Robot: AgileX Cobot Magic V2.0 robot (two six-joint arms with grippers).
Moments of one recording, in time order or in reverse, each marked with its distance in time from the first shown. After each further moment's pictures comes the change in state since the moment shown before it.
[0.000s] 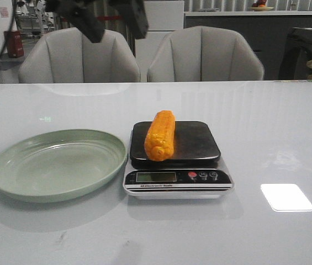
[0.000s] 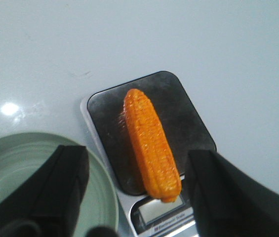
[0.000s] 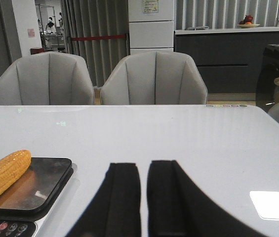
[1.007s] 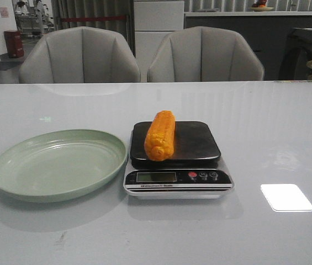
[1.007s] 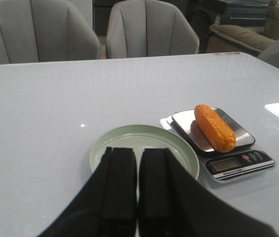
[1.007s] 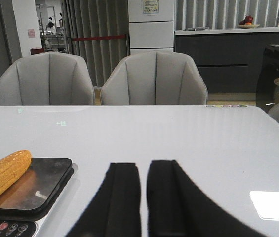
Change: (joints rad) left arm 0.130 -1.466 0.885 0.176 0.008 0.000; right arm 0.000 0.000 0.000 0.000 0.000 0.000
